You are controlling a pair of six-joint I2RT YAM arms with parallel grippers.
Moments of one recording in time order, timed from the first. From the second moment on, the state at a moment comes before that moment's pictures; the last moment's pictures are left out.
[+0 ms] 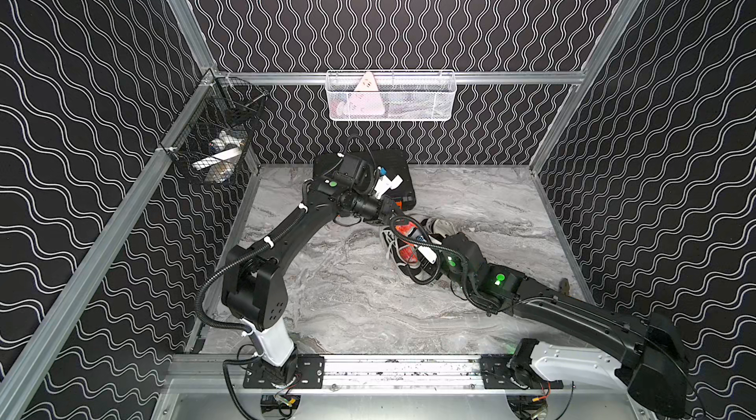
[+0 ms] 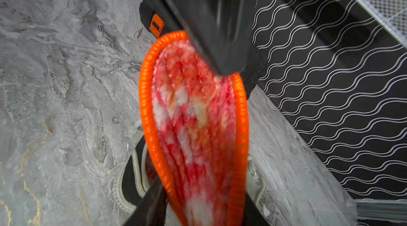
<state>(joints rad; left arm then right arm) -0.38 1.72 1.58 -0.73 0.94 -0.30 0.89 1.15 0.78 -0.16 0.34 -0.33</state>
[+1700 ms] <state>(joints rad) -0.71 2.26 2.00 -0.77 0.07 -0.19 0.24 1.25 1.04 -0.87 -0.14 0.26</state>
